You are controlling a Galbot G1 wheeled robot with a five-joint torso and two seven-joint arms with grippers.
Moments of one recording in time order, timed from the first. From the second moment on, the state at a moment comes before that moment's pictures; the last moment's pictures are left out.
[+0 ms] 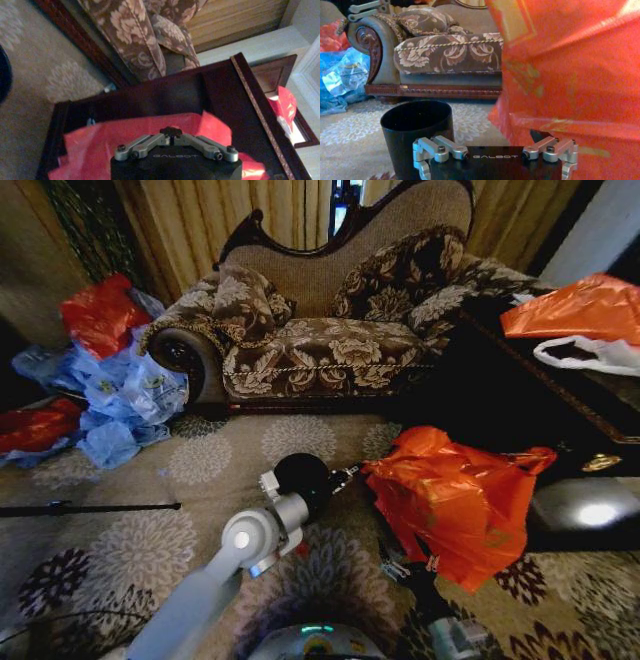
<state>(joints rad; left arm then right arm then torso) 0.99 -1.09 -0.08 -2.27 -1.74 0.32 -0.43 -1.90 1.49 0.60 2.16 0.10 0.14 -0.21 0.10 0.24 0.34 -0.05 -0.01</state>
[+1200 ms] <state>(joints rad) 1.01 -0.86 -0.47 -2.28 -1.89 0.30 -0.43 -1.89 1.47 0.58 2.14 0.10 0.16 -0.22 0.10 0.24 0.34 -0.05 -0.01</state>
